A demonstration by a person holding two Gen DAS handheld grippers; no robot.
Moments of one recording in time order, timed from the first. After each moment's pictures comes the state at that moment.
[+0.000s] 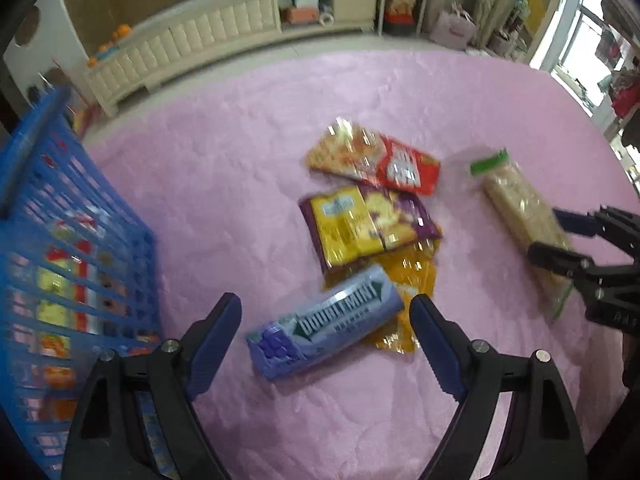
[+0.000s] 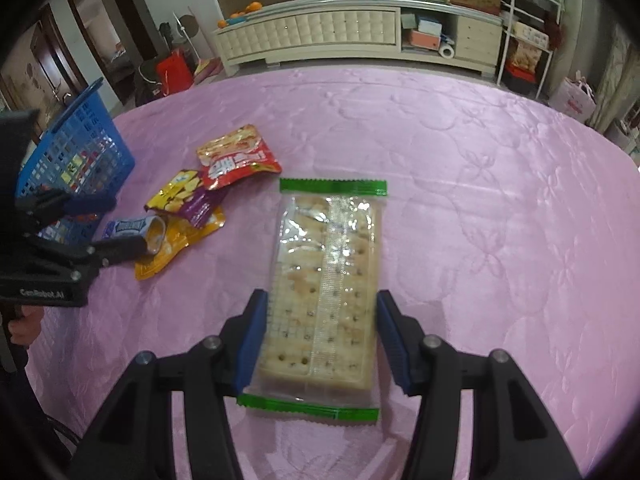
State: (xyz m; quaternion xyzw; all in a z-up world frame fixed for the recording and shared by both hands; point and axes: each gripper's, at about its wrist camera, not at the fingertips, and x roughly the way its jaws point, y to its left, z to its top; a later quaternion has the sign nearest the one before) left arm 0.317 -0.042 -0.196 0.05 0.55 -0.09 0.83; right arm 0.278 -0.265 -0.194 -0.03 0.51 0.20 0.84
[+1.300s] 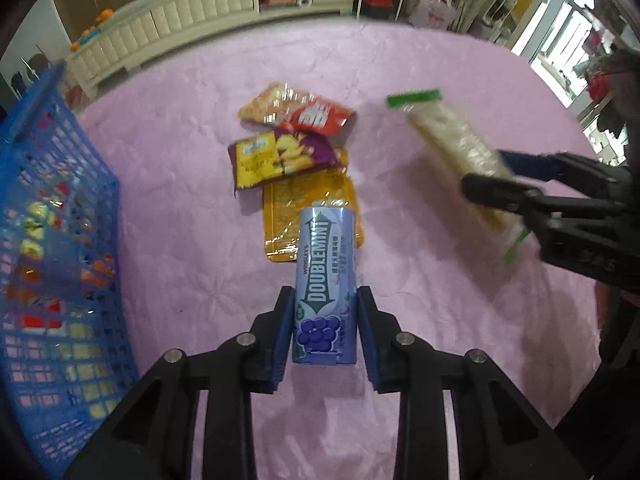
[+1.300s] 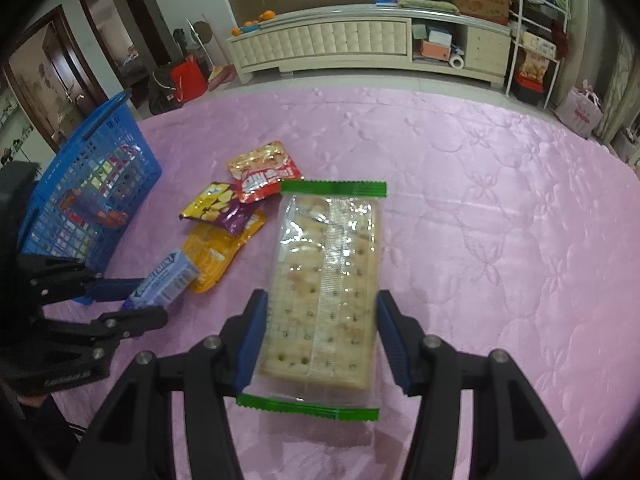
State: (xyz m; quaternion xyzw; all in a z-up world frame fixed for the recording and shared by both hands) left arm 0.250 -0.080 -0.169 0.03 0.57 -0.11 0.81; right arm 0.272 -0.260 -0.168 -0.02 0.50 0.22 0.84
